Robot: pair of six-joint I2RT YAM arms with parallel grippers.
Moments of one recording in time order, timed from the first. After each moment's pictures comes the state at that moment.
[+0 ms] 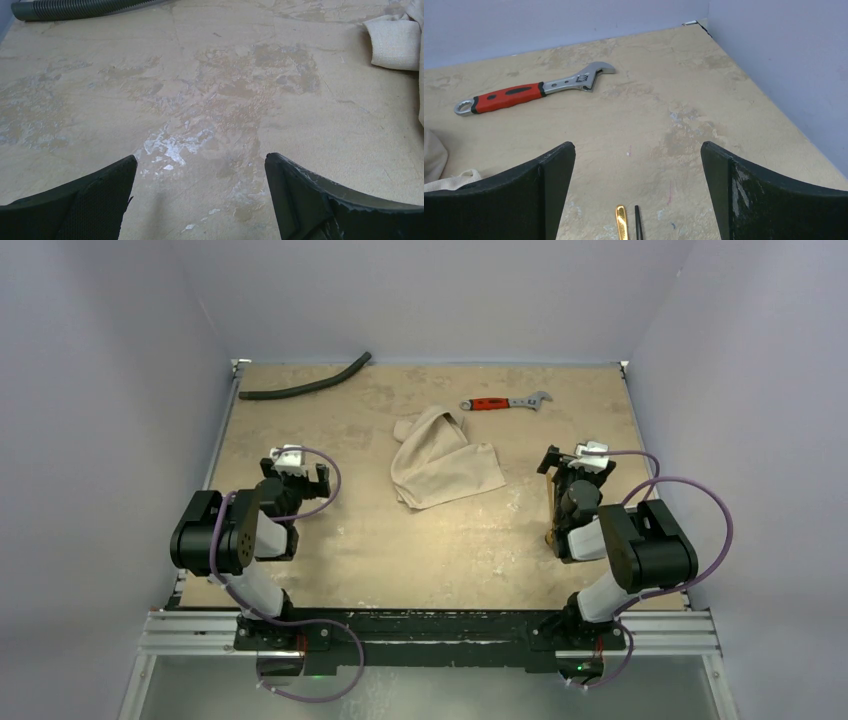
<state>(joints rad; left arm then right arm) 0.03 1.68 0.24 1.26 0.13 0.03 0.11 1.58 0.25 1.39 0.37 0.04</state>
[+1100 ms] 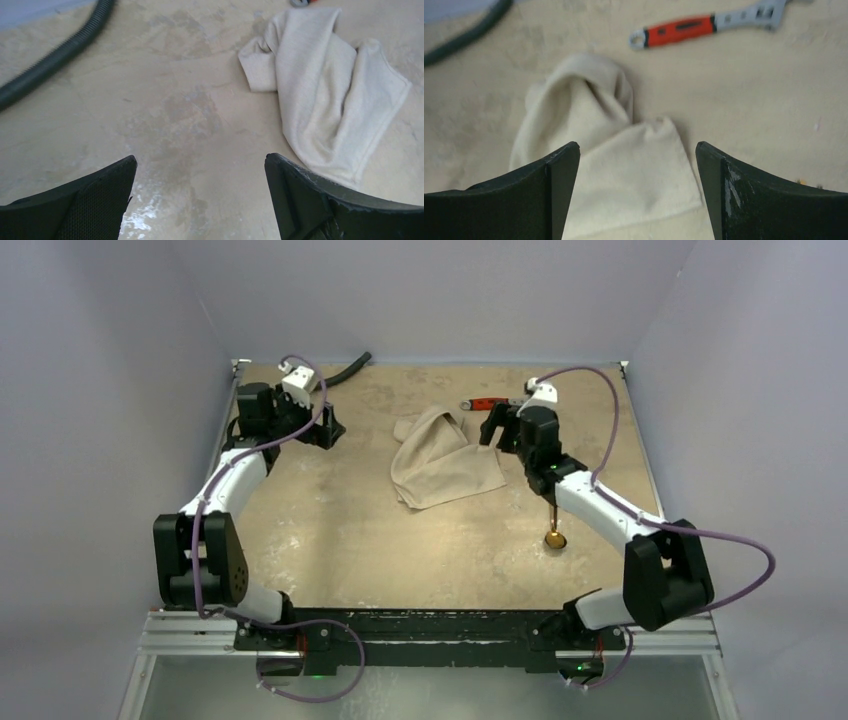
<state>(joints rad) 0.05 1.47 1.01 0.00 0.55 0.14 0.34 1.39 0.92 0.14 0.18 0.42</state>
